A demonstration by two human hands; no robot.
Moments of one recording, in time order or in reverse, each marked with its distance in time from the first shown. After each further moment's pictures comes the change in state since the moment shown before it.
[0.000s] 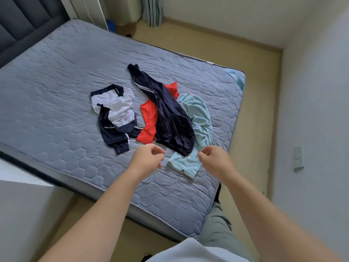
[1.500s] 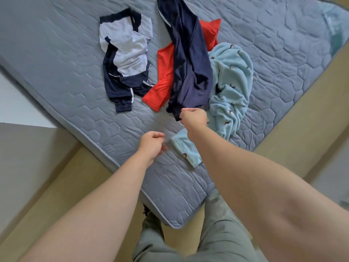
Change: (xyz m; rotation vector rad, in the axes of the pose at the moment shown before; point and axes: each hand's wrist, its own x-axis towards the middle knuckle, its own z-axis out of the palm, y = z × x) left_hand 0.188 -0.047 0.137 -0.352 0.271 -0.617; right_hand 0.302 0.020 0.109 0.610 -0.245 0.355
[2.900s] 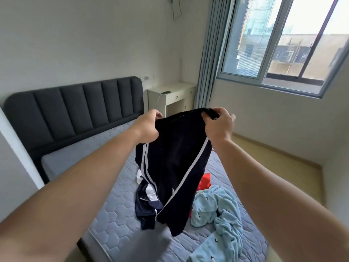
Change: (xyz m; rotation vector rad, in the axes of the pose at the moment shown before) left_hand -0.314 0.218 -0.409 0.516 0.323 1.186; right_hand -0.447 -0.269 0.064 -0.010 0.412 -1.174
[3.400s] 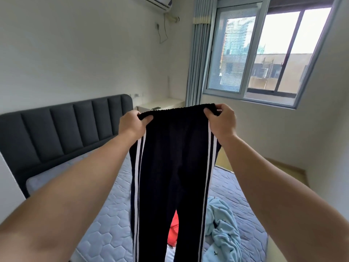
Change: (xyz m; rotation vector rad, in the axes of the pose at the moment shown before) left_hand 0.003 0.005 -0.049 -0.192 0.408 -0.067; right_hand 0.006 -0.057 -0.035 -0.015 0.062 -0.182
